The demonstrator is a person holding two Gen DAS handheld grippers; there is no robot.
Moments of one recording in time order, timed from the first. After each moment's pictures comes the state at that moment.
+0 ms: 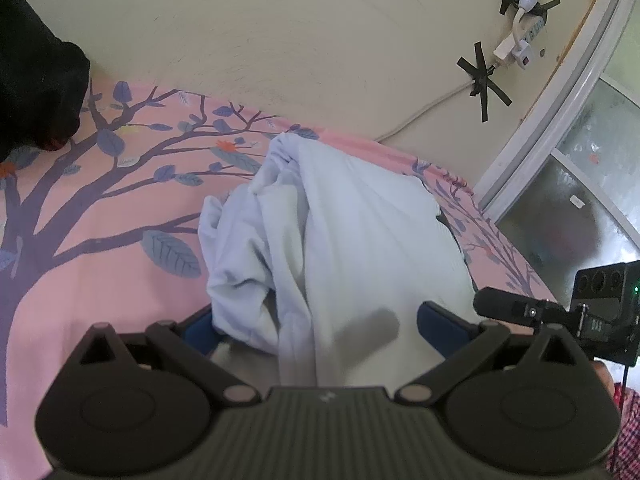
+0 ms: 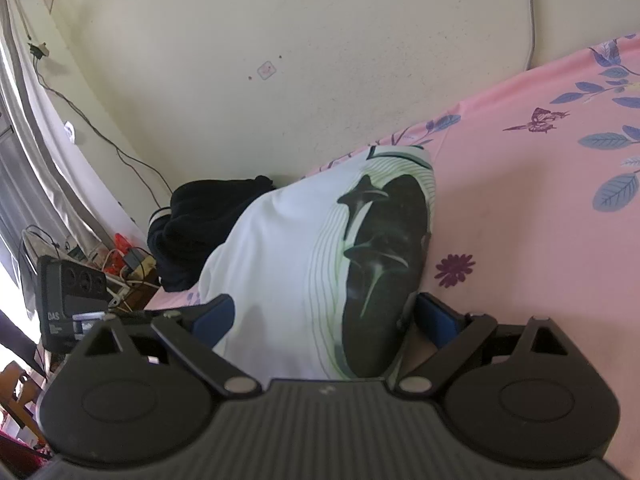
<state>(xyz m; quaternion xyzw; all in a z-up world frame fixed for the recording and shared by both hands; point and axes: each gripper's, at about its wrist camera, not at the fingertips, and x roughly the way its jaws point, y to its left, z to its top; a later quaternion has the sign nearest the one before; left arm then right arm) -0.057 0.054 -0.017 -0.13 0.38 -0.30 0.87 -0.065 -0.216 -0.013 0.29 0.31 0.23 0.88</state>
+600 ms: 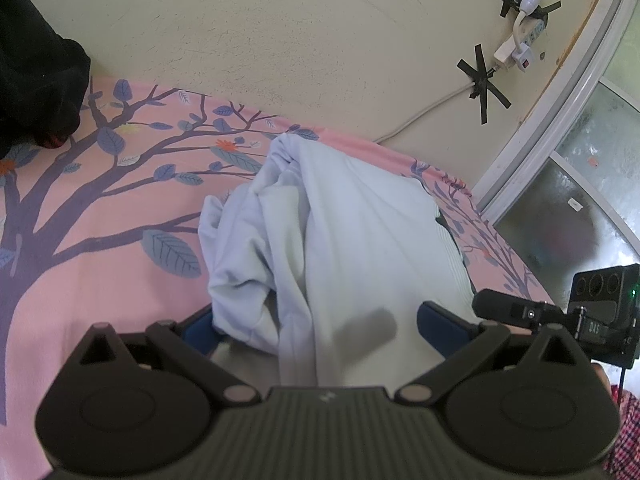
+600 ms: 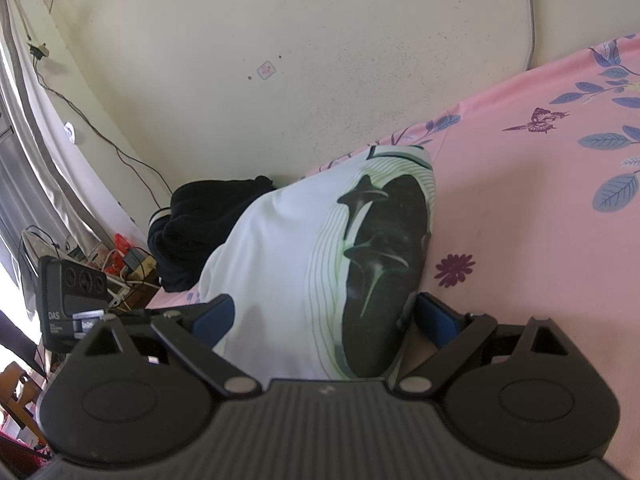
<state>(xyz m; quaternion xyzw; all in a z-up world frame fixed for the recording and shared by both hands) -0.057 0.055 -0.018 -0.14 0.38 -0.30 0.87 -0.065 -0.216 -0.014 0.29 0.31 0.23 0.88</state>
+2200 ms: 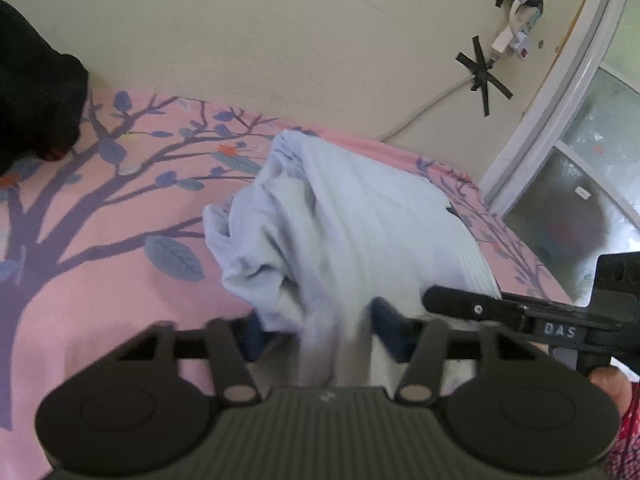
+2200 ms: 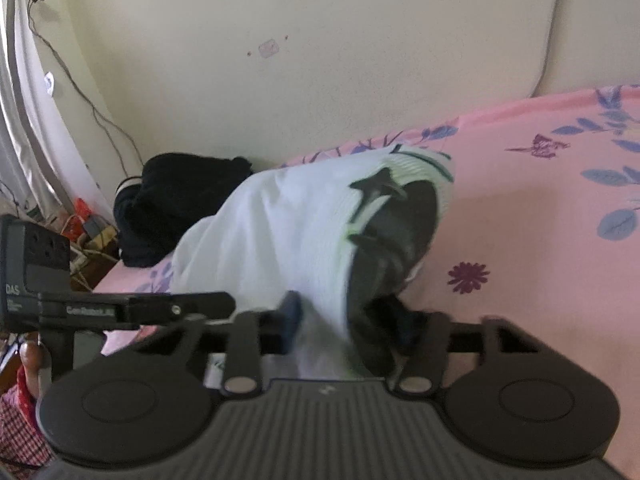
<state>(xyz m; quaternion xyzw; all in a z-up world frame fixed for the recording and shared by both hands) -0.057 0.052 -0.019 -0.11 0.37 -0.30 0.87 -0.067 -0.177 -0.001 0.21 0.31 0.18 0.91</state>
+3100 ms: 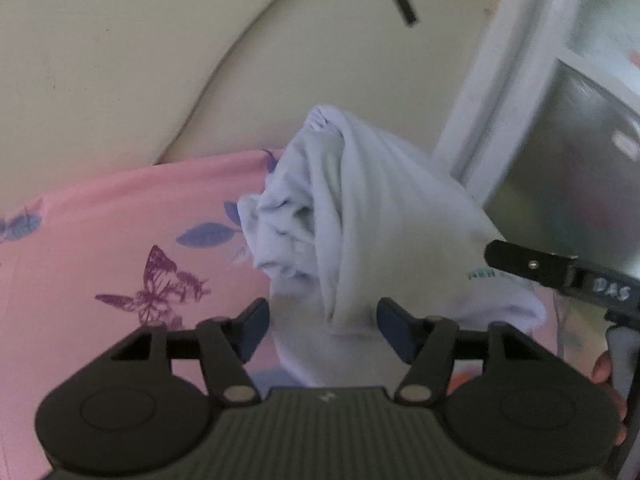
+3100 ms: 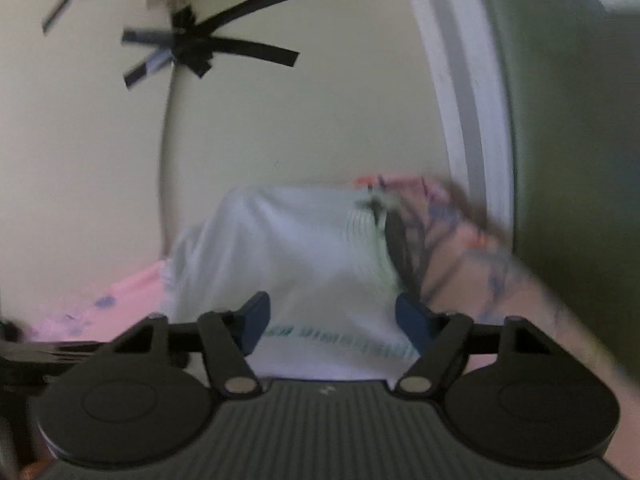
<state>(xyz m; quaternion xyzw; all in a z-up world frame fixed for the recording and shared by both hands) 0.070 -0.296 -0.025 0.02 0.38 -0.35 0.85 -0.025 -0.483 -0.011 0.24 0.27 -0.12 0.93</state>
